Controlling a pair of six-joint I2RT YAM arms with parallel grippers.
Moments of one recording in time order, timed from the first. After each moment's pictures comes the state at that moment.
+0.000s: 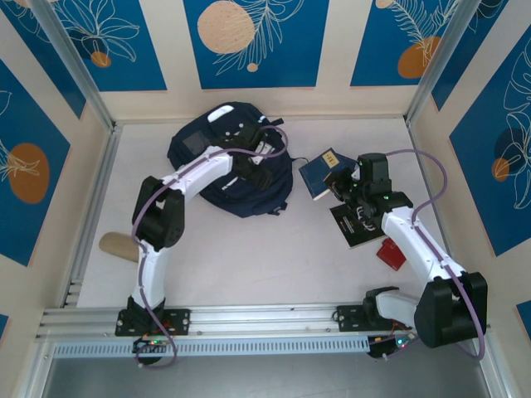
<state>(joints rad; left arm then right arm) -0.59 2.13 1.84 -0.83 0.00 0.02 0.18 1.17 0.85 -0.36 -0.31 0.96</state>
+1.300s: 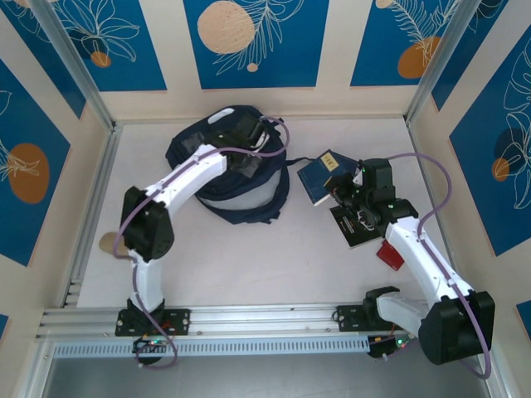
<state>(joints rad) -0.63 1.94 1.84 -0.90 -0.28 0.04 0.19 1.06 0.82 -0.41 -0.33 0.94</state>
